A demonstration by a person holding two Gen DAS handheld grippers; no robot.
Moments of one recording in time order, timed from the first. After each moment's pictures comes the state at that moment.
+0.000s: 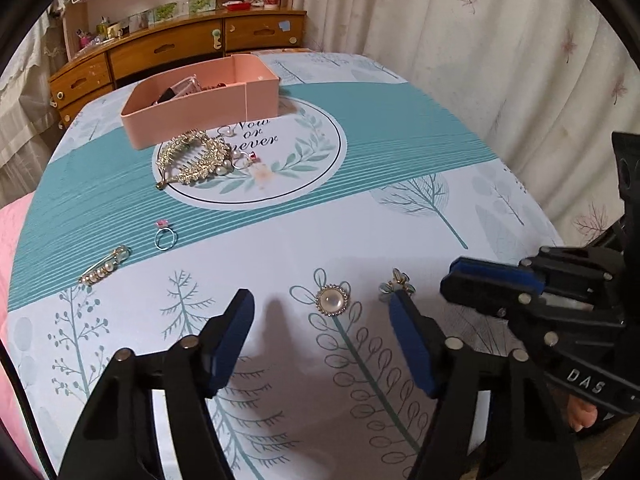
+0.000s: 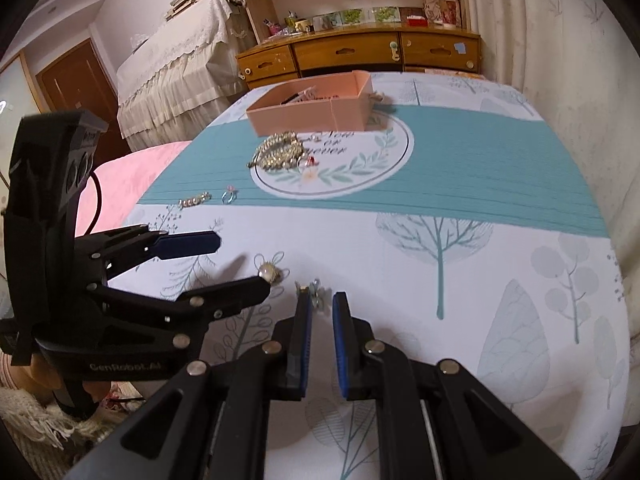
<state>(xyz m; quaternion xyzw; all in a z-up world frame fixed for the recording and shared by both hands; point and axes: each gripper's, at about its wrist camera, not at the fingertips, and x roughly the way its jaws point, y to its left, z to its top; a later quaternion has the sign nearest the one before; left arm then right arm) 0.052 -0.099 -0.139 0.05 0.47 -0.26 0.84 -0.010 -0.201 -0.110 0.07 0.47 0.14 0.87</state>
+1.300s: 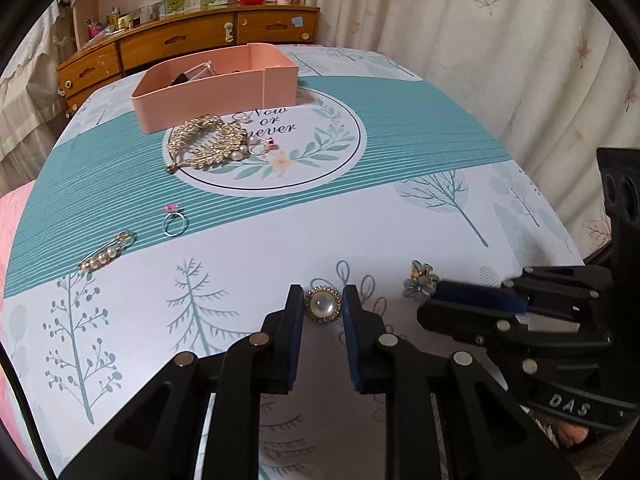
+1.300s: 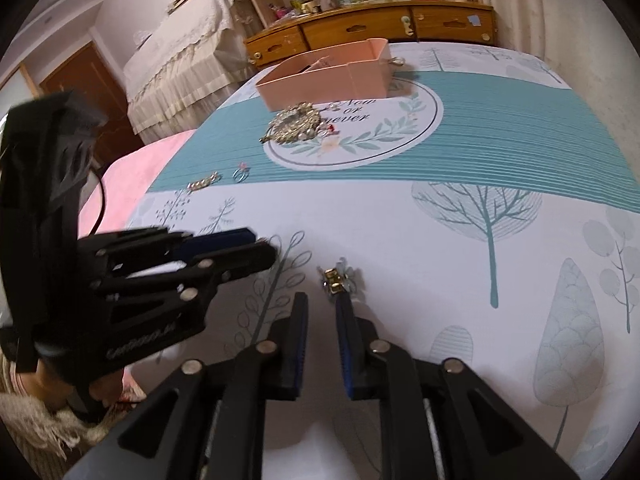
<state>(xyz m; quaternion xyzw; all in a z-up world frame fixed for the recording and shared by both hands) 0.055 -0.089 -0.150 0.04 0.47 -0.24 0.85 0.004 -0.189 -0.133 0.11 0.49 0.16 0.85</state>
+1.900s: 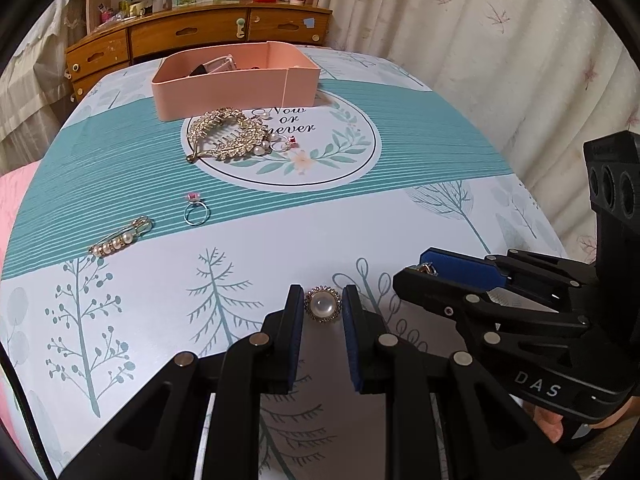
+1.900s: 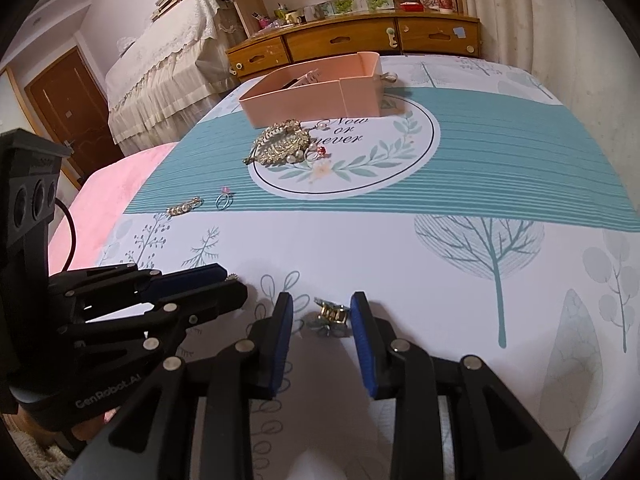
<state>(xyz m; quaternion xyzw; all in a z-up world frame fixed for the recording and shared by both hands) 0.059 -0.071 -0.151 0.01 0.47 -0.24 0.85 0.022 -0.172 -0.132 0.09 0.47 0.13 0.87</state>
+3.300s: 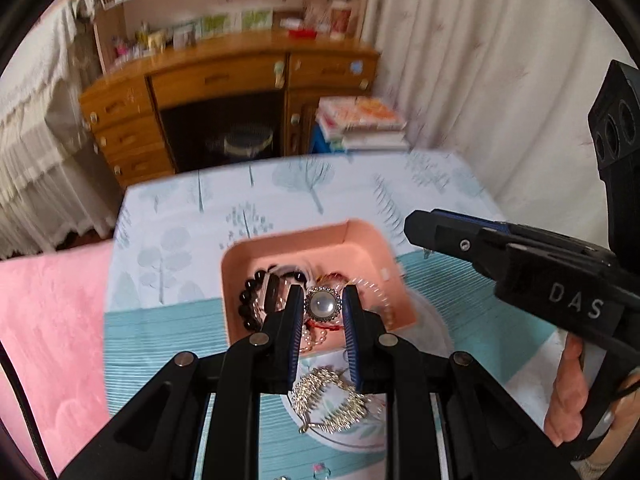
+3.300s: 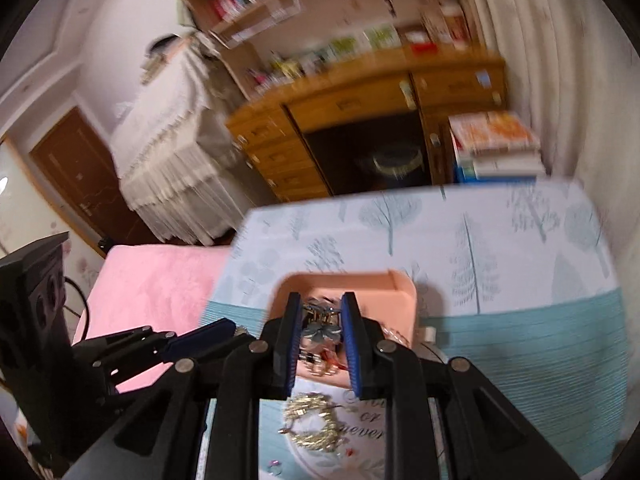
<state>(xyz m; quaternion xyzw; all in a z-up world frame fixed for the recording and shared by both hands) 0.298 -0.072 -0.035 0.03 0.48 -0.17 0.86 0.287 -0.194 -0.028 0.17 0.46 0.14 0.86</state>
